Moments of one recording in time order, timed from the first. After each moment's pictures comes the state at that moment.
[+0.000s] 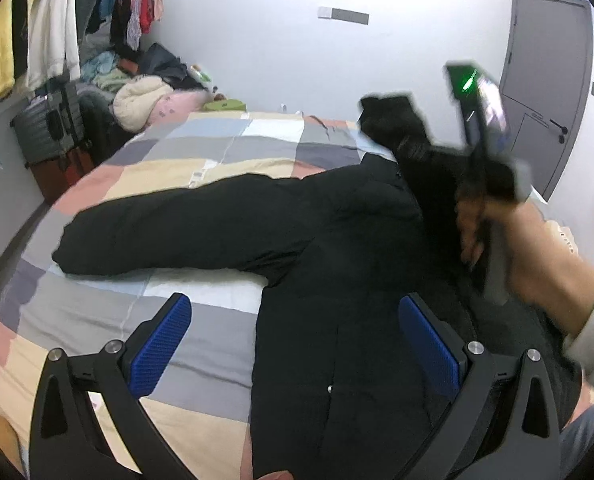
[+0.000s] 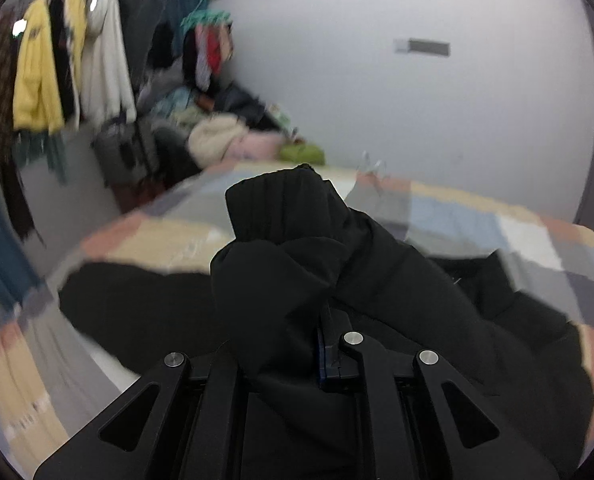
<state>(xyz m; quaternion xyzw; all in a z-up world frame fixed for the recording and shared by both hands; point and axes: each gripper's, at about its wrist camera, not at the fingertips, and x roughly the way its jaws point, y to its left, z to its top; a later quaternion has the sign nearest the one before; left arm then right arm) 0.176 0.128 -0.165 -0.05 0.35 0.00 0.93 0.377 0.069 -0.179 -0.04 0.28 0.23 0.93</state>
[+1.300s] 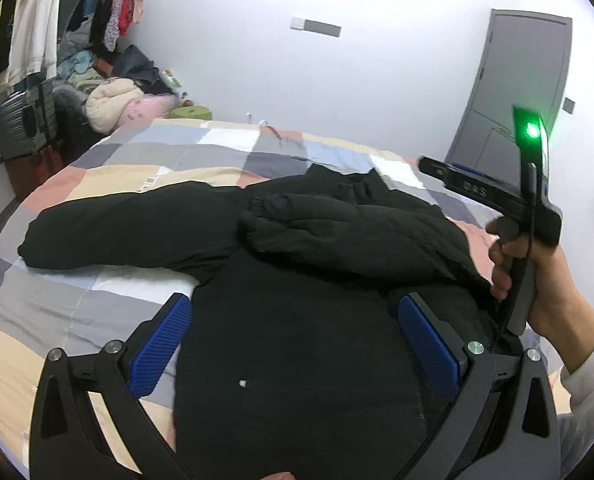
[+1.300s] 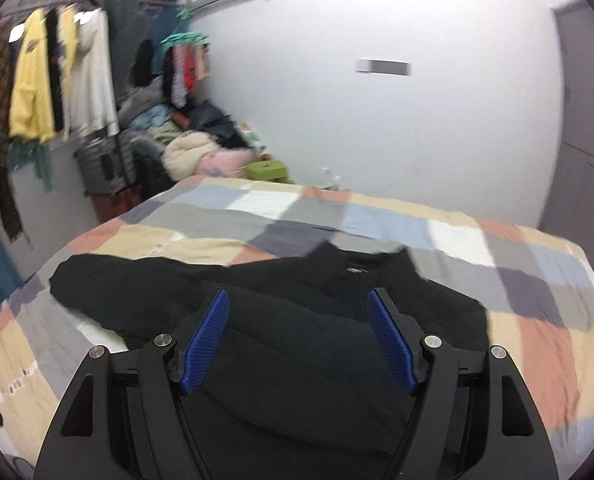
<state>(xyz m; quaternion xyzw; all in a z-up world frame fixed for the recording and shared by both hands) 0.152 0.068 -0.139 -0.08 0.33 -0.06 0.94 0.295 -0.065 -0.138 -0.02 0.24 0.17 0.96</state>
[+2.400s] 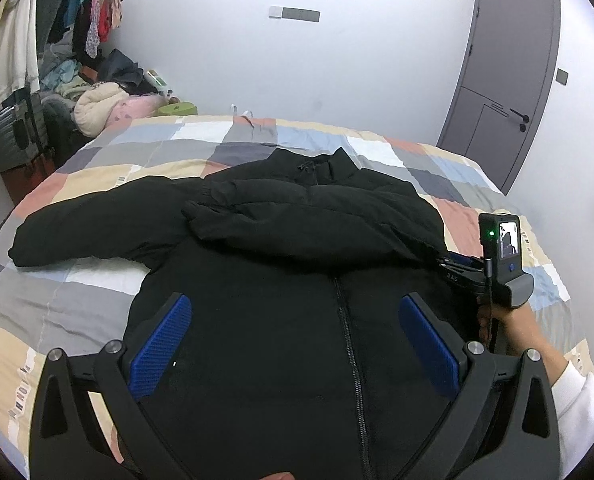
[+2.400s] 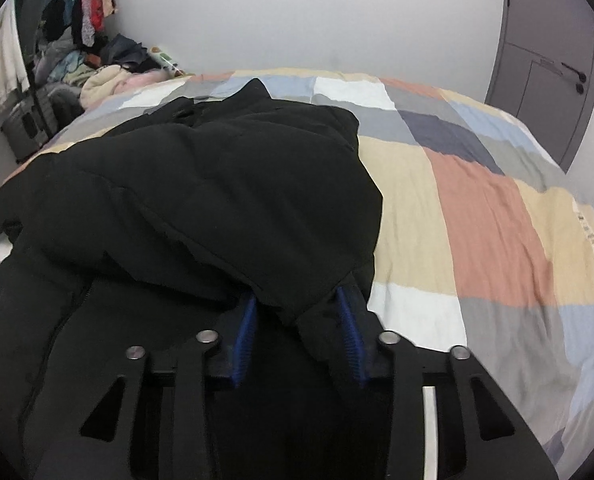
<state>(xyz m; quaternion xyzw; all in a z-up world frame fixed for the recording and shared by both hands) 0.150 -0.022 -0.139 -0.05 0.35 -0.05 0.93 0.295 -0.216 -0.289 -0.02 0.40 0.05 0.92</state>
